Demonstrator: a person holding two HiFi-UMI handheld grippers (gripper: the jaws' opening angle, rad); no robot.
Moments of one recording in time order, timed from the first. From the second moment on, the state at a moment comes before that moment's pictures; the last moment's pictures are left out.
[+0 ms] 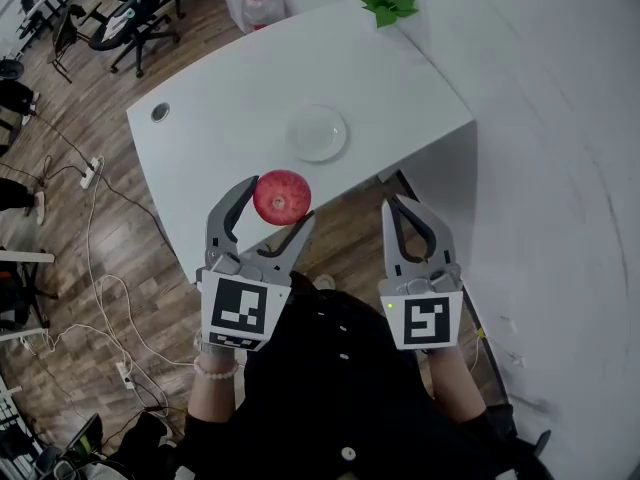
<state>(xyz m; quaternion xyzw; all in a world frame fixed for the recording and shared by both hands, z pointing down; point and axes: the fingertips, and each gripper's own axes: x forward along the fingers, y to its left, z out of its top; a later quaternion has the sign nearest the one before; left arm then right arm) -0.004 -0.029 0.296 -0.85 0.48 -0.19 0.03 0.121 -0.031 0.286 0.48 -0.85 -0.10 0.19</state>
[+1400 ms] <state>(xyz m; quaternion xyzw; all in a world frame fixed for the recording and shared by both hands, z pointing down) 0.001 -0.124 0.339 -0.87 0.44 -0.23 0.02 0.120 -0.109 0.319 0.49 -0.84 -0.06 0.22</state>
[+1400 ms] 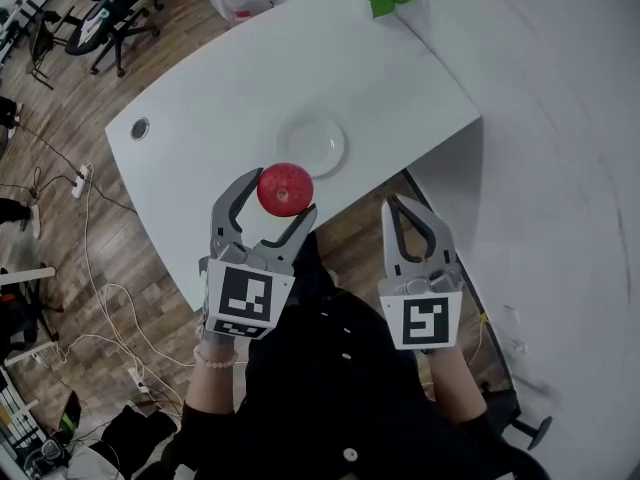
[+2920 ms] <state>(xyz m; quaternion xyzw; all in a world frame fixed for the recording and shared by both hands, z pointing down) 0.023 -0.243 0.485 -0.88 0.37 -0.29 -0.05 0.132 -0.204 0.387 0.51 -0.81 0.01 0.28</state>
